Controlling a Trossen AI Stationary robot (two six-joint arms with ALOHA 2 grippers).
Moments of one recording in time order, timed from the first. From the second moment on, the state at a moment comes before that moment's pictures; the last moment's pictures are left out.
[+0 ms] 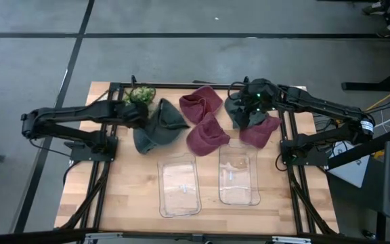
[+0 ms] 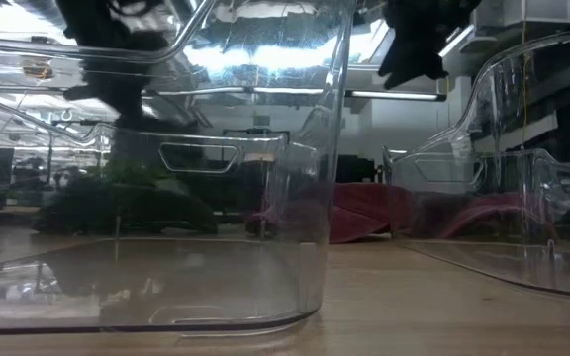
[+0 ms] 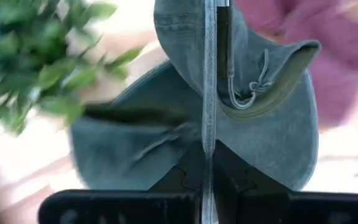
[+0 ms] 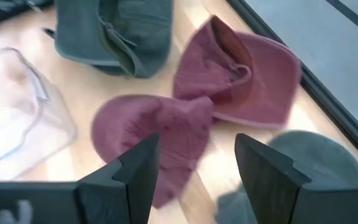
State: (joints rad) left arm 0.21 0.98 0.86 -0.90 -0.22 -0.81; right arm -0.34 1.17 1.15 -0.72 0.02 0.15
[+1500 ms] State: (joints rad) left arm 0.12 0.88 0.87 -0.38 -0.09 -0.04; right arm -0.31 1.35 1.15 -0.07 -0.45 0.31
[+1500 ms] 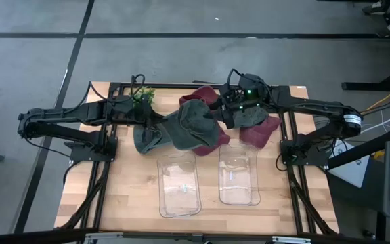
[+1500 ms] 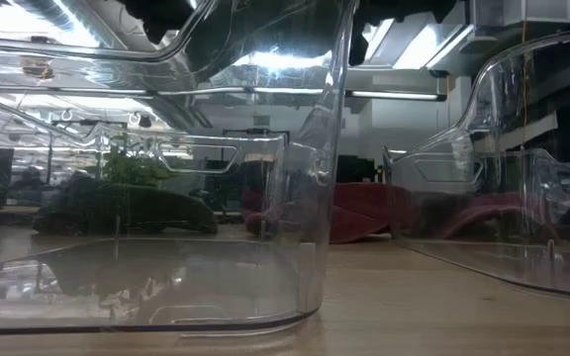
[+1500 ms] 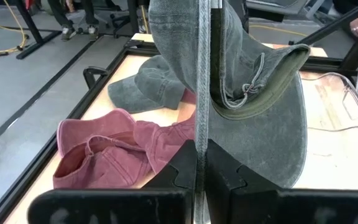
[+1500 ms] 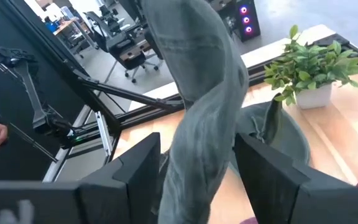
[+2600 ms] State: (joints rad) left arm 0.12 0.85 0.87 -0.38 -0.23 -0.08; right arm -0.11 1.23 1.67 -0.89 -0.11 0.52
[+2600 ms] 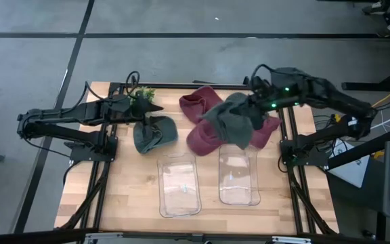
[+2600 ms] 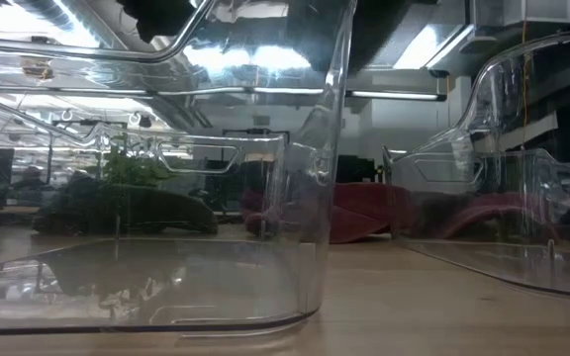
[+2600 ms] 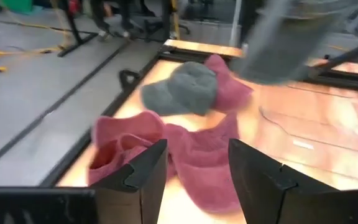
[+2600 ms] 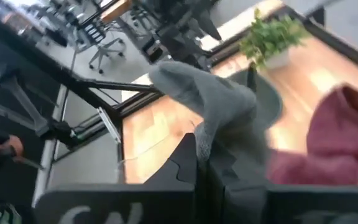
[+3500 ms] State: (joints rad) left arm 0.12 0.78 0.87 -0.13 -0.61 0.44; right arm 0.41 1.35 1.66 -1.10 0.39 1.46
